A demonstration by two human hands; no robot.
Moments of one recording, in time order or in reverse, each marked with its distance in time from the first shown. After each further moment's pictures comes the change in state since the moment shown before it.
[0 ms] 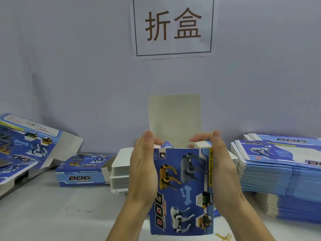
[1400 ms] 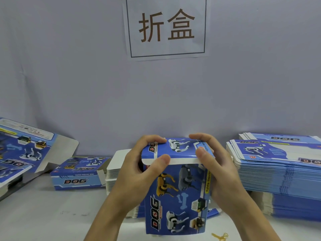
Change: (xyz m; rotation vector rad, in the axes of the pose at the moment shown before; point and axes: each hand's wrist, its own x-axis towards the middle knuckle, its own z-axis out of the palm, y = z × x) left_hand -0.003 0.013 -0.024 0.111 -0.322 0.030; right_hand 0.000 0.000 -0.024 0.114 -0.253 0.016
